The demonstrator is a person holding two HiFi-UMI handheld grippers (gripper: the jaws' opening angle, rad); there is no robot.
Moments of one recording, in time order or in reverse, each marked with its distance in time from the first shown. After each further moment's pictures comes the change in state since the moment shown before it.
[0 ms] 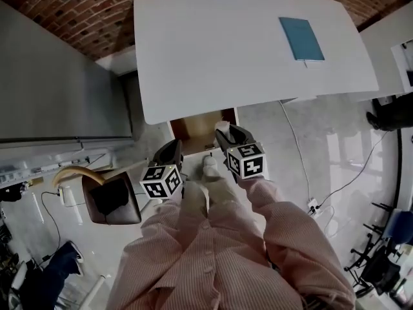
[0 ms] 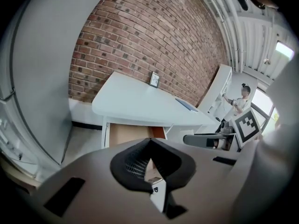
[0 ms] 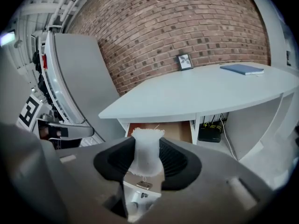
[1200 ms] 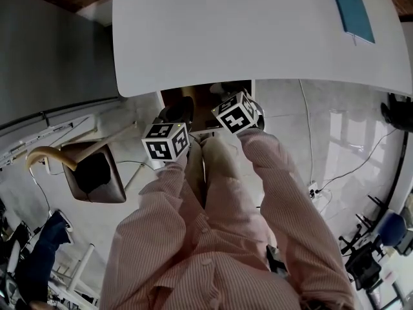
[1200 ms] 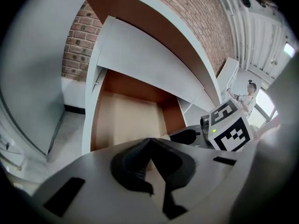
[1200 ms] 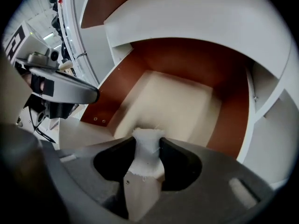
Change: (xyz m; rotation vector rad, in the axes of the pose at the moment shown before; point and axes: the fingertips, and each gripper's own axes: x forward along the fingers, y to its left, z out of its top) left arm 0.131 0.054 -0.085 -0.042 0.089 -0.023; right arm 0.166 -0.043 -0.114 -0.478 0.409 0.069
